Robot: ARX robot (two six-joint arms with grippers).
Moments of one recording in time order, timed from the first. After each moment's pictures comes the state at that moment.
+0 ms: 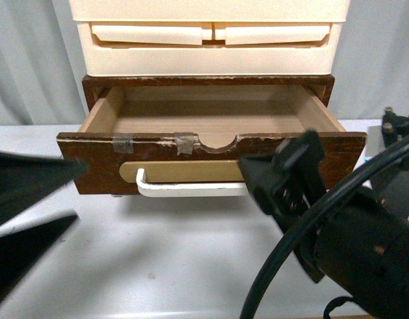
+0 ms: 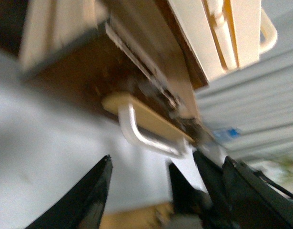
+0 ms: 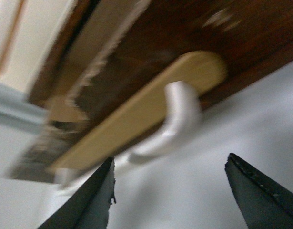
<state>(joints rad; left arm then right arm) -0.19 1.51 0.16 1.19 0.41 -1.00 0.50 1.87 0.41 1.24 0.06 1.00</state>
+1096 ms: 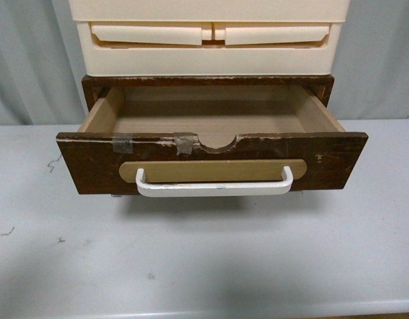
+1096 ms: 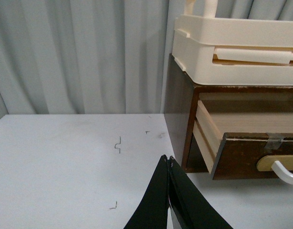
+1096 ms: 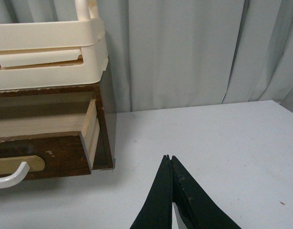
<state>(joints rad) 0.00 0.44 0.01 0.44 0.00 -0.02 -0.01 0.60 0.01 0.60 0.02 0.01</state>
